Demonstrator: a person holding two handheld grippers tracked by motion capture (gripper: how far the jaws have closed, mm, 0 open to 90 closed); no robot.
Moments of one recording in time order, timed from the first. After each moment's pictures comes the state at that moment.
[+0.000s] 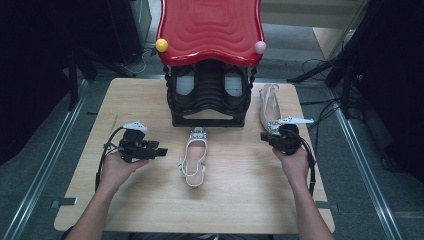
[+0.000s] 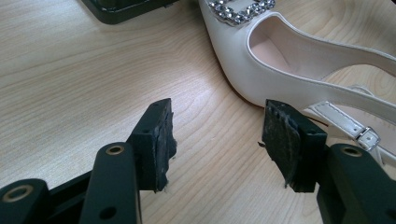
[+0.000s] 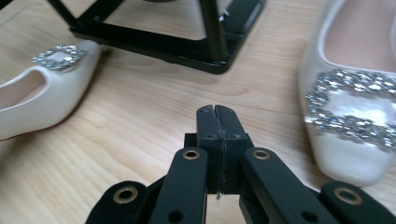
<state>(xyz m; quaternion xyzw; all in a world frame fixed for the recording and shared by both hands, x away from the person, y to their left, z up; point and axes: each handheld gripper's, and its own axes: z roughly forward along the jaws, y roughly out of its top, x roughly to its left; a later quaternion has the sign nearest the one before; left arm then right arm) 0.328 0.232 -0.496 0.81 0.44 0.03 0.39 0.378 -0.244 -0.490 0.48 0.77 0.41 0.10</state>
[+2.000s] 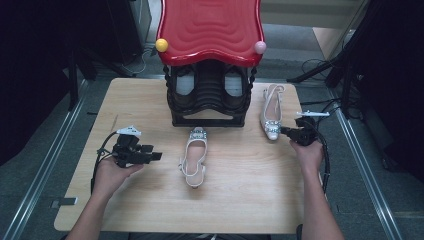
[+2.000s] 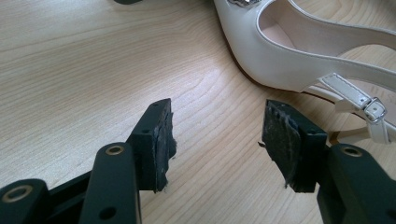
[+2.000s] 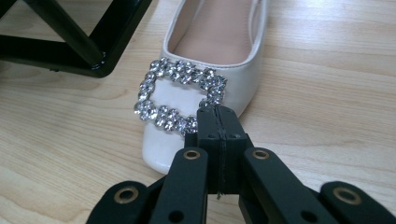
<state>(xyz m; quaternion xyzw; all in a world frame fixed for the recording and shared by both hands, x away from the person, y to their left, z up) 0.313 0.246 -0.500 0.80 0.46 0.03 0.39 0.419 -0.302 -0.505 0.55 0.74 0.37 0.14</state>
